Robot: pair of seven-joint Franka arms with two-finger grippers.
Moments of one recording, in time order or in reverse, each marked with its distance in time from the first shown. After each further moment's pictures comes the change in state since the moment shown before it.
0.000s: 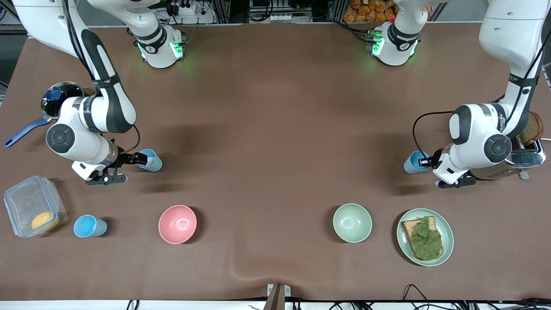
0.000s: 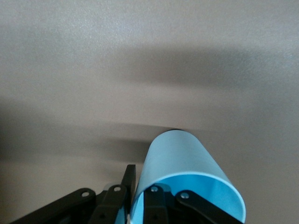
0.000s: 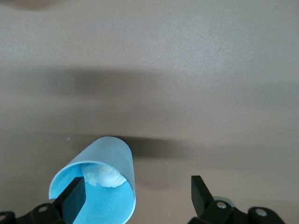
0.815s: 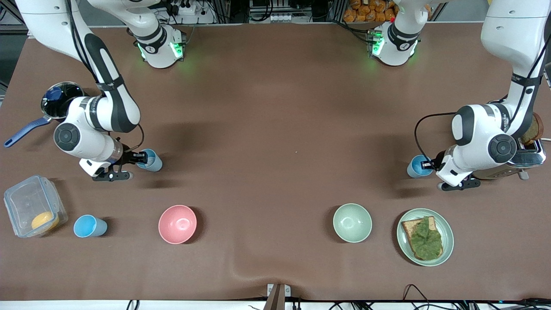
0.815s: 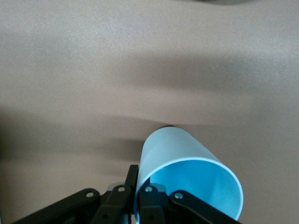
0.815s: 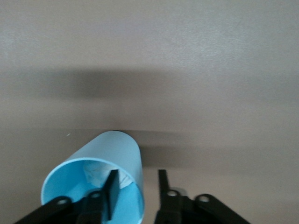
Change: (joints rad) left arm 0.003 -0.001 -0.001 0.025 0.000 0.001 -0.002; right arm -0.003 0.011 0.008 -0.059 0.070 0.062 -0.005
